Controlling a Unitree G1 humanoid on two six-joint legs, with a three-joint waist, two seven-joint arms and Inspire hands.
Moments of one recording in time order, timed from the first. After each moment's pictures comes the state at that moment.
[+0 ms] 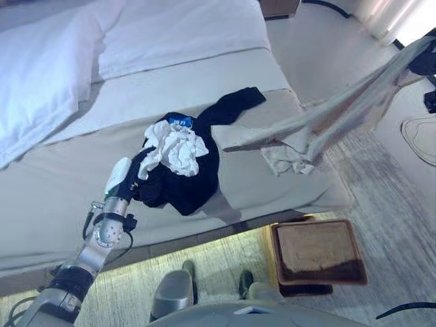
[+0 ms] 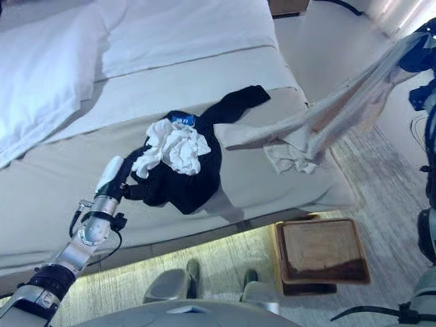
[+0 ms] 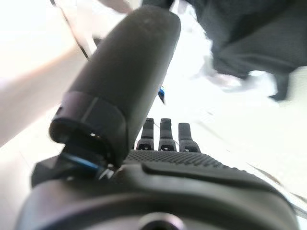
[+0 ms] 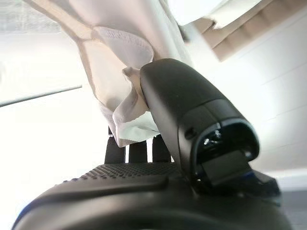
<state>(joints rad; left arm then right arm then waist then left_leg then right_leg) -0.09 0.62 -0.32 0.50 0.12 -0.36 0.31 -0.91 -1.14 0.23 0.70 0.02 0.12 -0.15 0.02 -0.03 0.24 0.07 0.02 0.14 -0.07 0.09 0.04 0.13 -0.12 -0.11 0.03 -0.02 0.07</state>
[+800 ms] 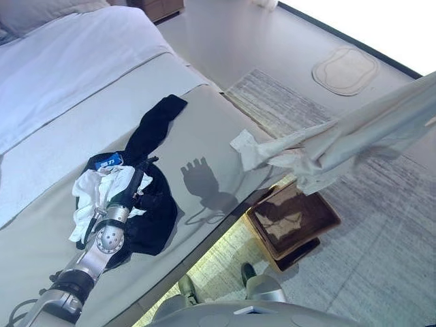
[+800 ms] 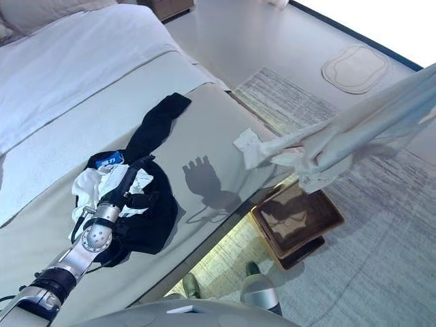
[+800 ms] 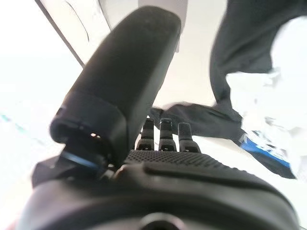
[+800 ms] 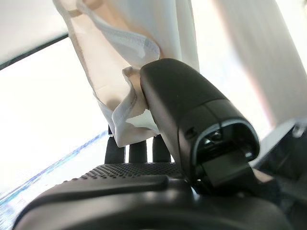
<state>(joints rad) -0.10 0.63 -0.31 0.60 0.16 -0.38 0.31 -0.47 -1.30 -0.28 0.46 0.06 0.13 -0.15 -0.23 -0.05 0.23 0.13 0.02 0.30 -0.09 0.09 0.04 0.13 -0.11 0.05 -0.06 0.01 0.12</state>
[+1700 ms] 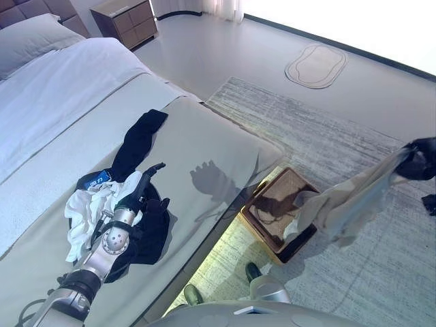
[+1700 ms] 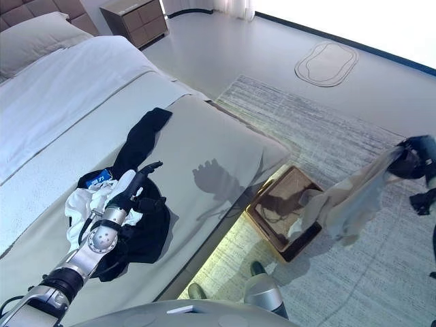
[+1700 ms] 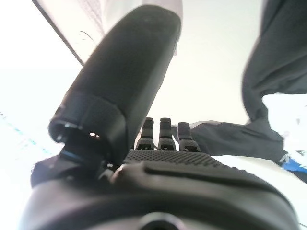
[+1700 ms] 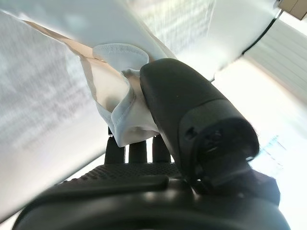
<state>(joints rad) -0.12 0.58 -0.31 0.66 0.16 -0.40 0.25 -0.03 -0.91 -0.25 0.37 -0.01 0.10 0.04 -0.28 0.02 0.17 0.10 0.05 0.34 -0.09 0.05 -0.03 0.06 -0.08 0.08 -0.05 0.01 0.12</state>
